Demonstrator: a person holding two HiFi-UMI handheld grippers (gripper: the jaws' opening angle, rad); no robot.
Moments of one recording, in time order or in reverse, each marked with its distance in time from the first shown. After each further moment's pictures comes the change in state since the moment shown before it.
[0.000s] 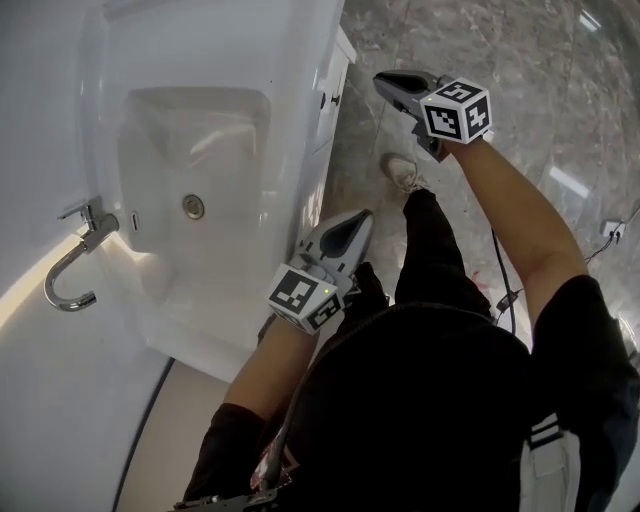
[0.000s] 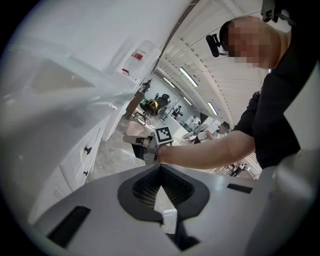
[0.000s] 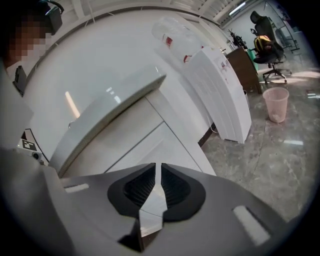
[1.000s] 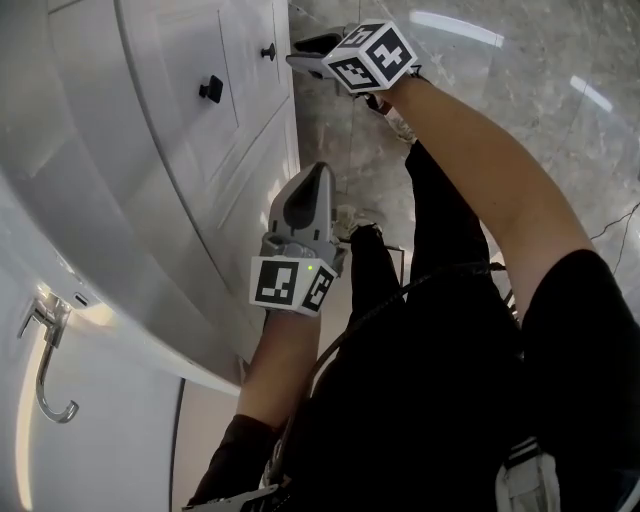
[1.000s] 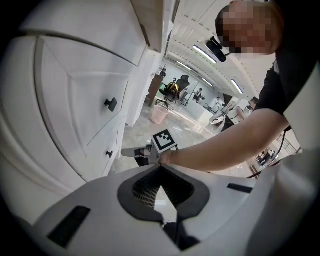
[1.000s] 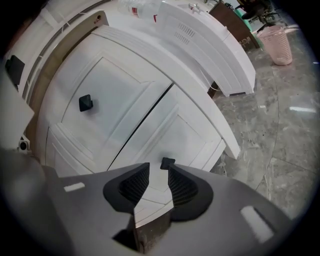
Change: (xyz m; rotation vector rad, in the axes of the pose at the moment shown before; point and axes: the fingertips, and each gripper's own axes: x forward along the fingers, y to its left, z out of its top) left arm 0.116 0.156 -0.136 0.034 0.145 0.318; right arm 0.153 -0.108 -0.220 0.172 0.154 0.141
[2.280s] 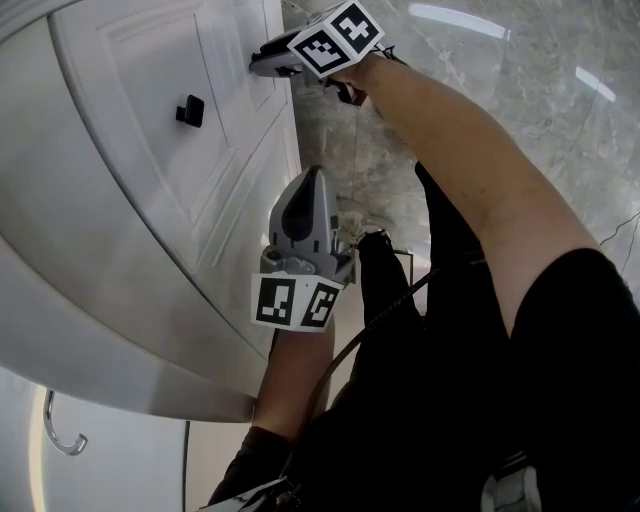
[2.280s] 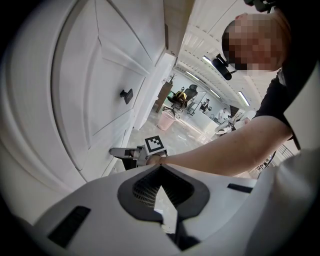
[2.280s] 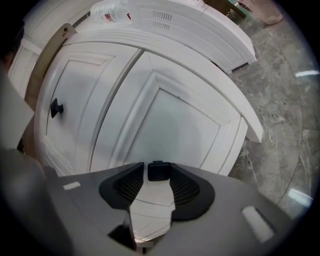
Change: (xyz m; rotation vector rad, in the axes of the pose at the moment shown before) left arm 0.023 0.030 -0.008 -0.096 -0.088 0.033; right arm 0.073 -0.019 -0.003 0.164 -0.014 0.168
